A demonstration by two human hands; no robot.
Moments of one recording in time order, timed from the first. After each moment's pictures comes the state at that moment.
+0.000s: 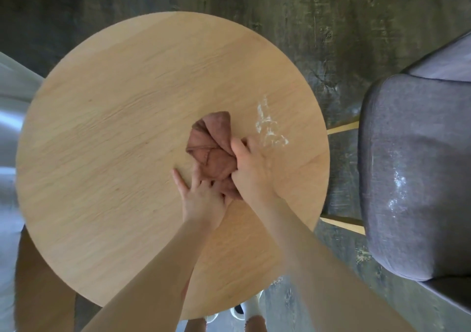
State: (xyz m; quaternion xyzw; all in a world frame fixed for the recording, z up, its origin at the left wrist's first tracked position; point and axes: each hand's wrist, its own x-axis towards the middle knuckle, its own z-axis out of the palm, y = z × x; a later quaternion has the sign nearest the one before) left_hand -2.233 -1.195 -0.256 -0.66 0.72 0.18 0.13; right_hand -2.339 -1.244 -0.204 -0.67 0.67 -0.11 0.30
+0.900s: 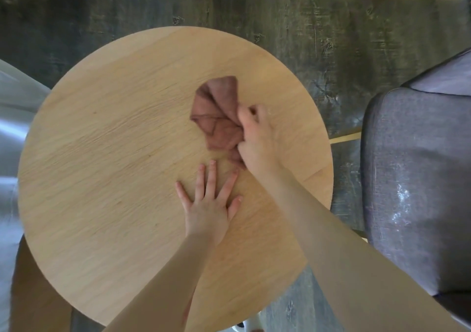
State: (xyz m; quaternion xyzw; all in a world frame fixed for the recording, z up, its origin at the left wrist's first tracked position) left_hand -2.233 -1.195 -0.256 -0.67 0.71 0.21 0.11; right_hand -2.342 -1.309 -0.198 -0.69 0.67 -0.17 0.23
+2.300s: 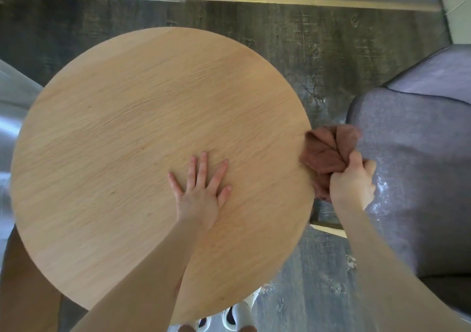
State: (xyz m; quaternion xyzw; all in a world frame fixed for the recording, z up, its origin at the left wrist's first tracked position) left_hand -2.231 -1.198 -0.257 -0.66 0.70 0.23 0.10; right_hand -2.490 -1.225 -0.197 -0.39 0.91 -0.10 0.13
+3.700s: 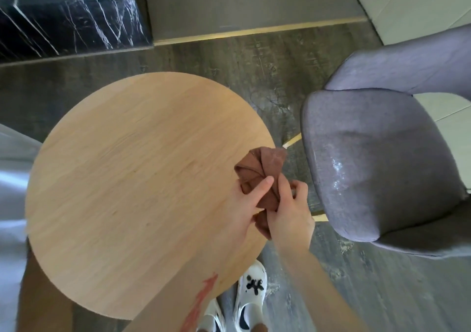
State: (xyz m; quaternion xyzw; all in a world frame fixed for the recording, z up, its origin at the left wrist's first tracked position) left_hand -2.329 -1.173 -0.107 -0.54 0.25 0.76 -0.25; right_hand -2.408 -1.127 -0.120 -0.47 0.85 -0.14 0.19
